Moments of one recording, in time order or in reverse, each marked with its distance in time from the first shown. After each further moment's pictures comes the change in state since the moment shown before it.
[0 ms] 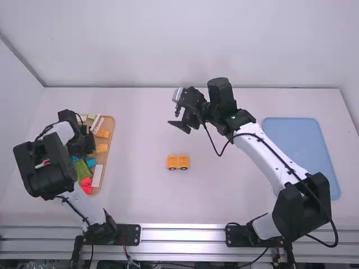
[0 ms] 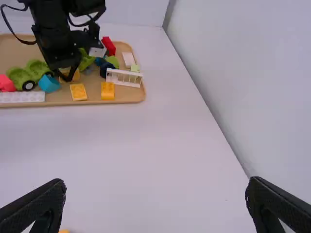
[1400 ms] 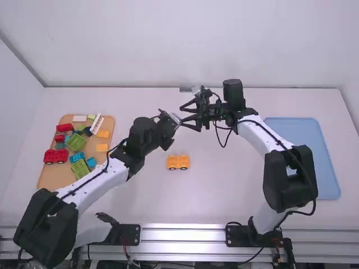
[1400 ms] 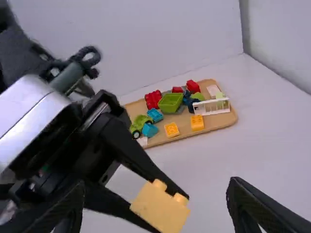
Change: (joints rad) left arm -0.922 -0.524 -0.451 0.910 0.220 0.171; right arm -0.182 0.207 -0.045 0.176 -0.636 0.388
